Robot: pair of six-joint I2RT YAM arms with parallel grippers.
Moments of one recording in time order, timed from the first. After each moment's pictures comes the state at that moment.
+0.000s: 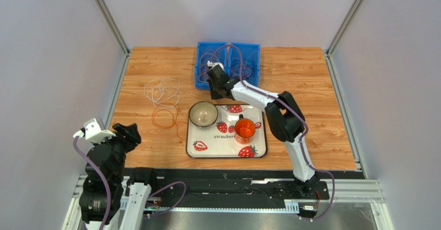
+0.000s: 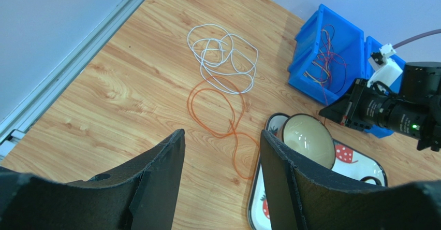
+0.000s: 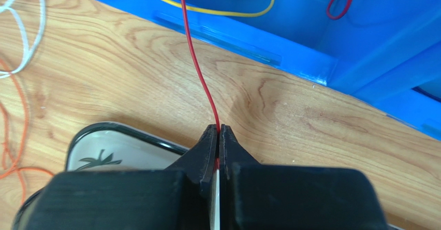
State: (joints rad) left arm -0.05 0.19 0.93 -0.95 -0.26 -0.46; right arm 0.72 2.21 1.76 -0.40 0.15 0.40
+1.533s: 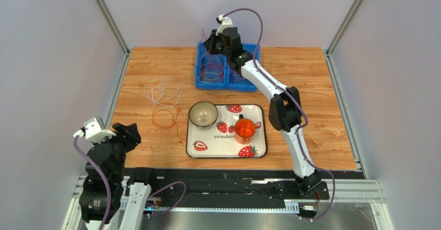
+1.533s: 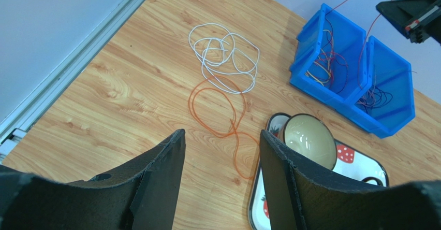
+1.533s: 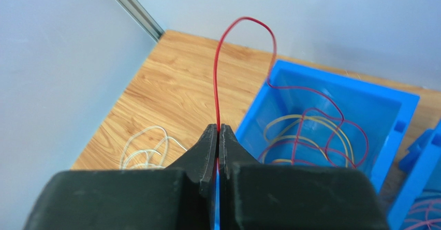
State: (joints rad) left arm -0.05 0.19 0.93 -0.95 -0.27 -0.46; right arm 0.56 2.37 2.25 -0.05 -0.09 0.40
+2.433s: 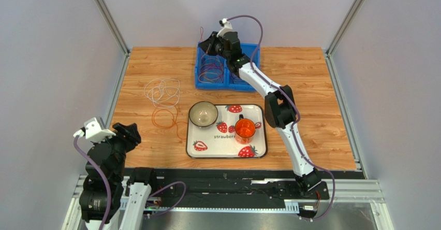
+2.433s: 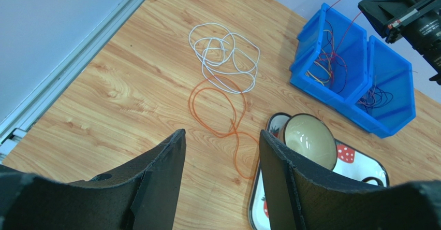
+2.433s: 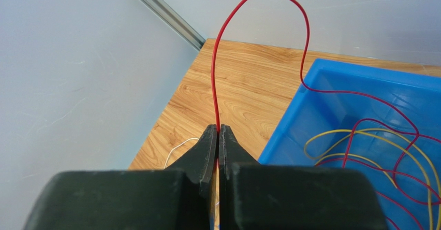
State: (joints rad) left arm -0.05 0.20 0.93 -0.95 -0.27 -0.46; right arm 0.53 2.51 2.31 0.14 -0.22 0.63
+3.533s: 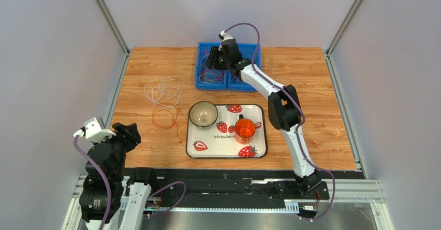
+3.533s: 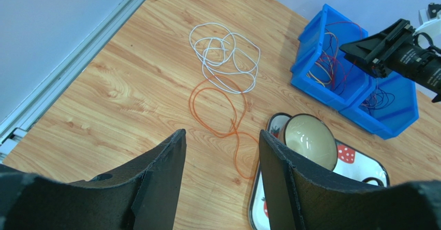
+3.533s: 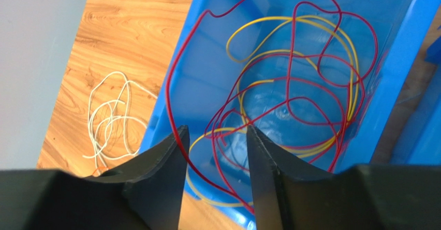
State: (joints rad) left arm -0.04 0.20 0.93 -0.95 -0.27 -0.46; right arm 0.54 2.41 2.13 -0.17 -0.12 0.52
